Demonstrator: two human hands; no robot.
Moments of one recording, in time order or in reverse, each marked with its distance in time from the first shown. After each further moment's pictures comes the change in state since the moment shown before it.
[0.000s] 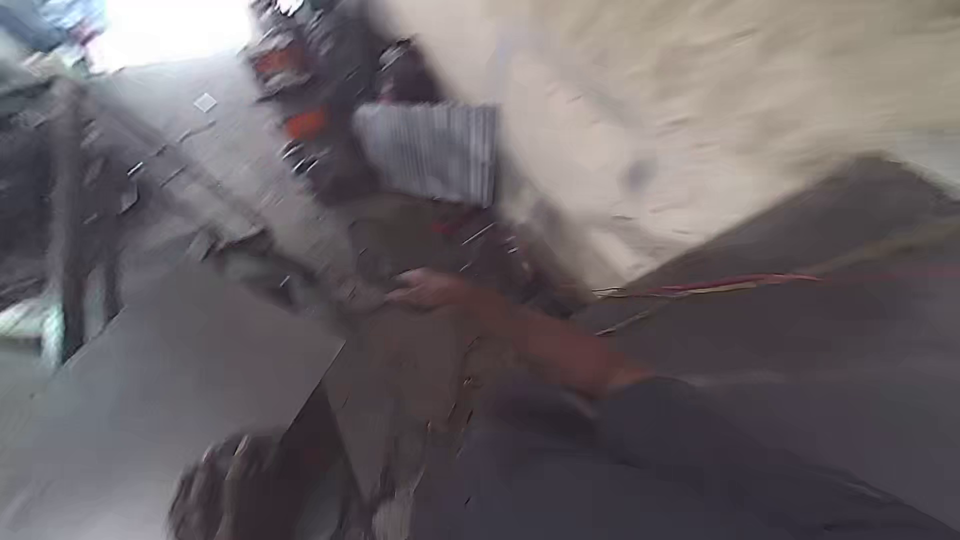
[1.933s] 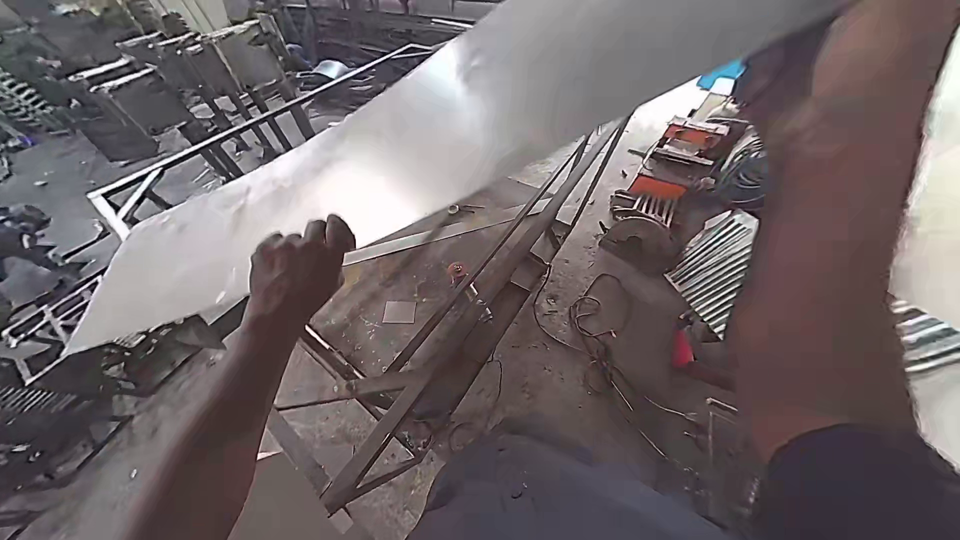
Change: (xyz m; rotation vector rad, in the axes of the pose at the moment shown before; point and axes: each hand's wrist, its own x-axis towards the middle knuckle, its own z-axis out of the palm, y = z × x) left_hand 0.014 -0.220 -0.306 0.782 -0.322 -0.448; right_hand 0.107 -0.382 0.285 0.290 0.049 -0.599
